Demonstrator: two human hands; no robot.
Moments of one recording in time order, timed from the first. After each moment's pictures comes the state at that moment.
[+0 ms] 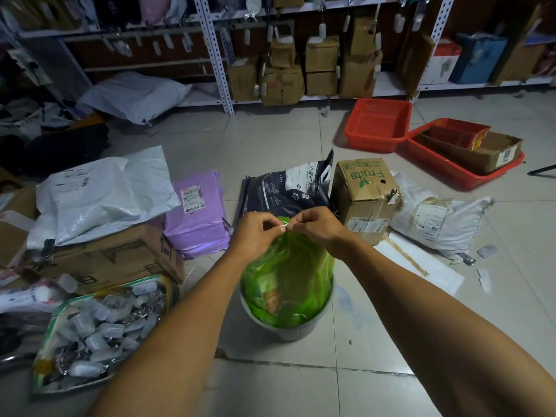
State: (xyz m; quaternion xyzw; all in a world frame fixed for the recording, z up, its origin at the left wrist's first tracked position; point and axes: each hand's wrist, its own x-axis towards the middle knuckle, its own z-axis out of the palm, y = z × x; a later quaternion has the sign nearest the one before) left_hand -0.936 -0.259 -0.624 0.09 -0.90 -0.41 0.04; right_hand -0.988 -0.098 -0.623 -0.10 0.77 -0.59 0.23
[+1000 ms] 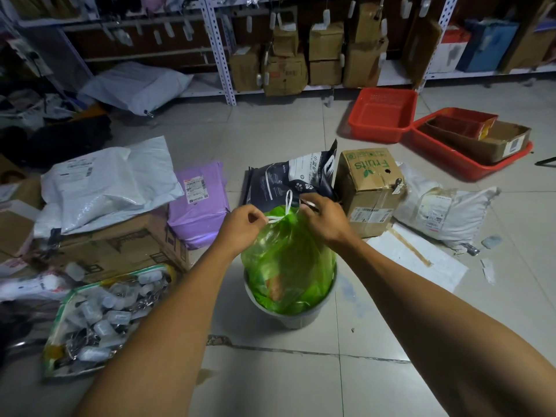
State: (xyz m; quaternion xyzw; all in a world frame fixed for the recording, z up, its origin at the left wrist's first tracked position) left_hand -0.925 -0.290 -0.631 0.14 -0.91 -0.40 0.02; right_hand -0.977 -0.095 -0.633 -0.13 0.89 -0.42 0.06
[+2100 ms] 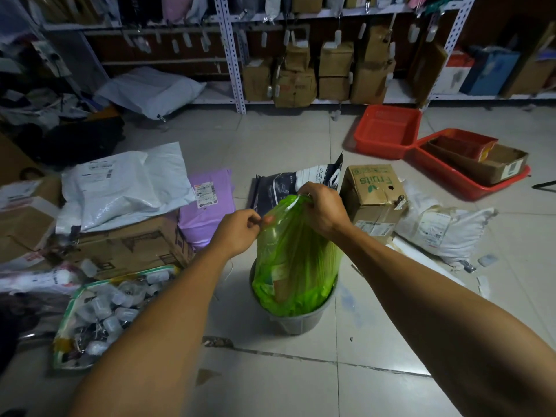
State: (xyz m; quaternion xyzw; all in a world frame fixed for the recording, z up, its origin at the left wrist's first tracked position) left_hand -0.910 -0.316 -0.600 0.13 -0.94 -0.32 0.00; right_hand -0.987 -0.122 -0.582 -0.21 0.91 -0.35 -0.03
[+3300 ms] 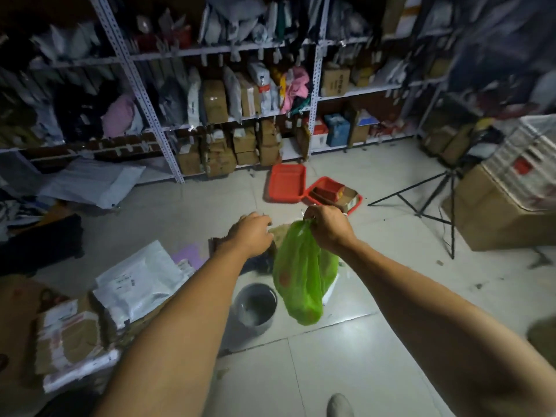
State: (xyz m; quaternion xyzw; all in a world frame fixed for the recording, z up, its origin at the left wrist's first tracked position) left_hand -0.824 -0.170 0.011 -0.10 -0.98 -0.15 -0.10; right_hand -0.808 0.027 0.025 -0.06 0.97 -0.25 -0.02
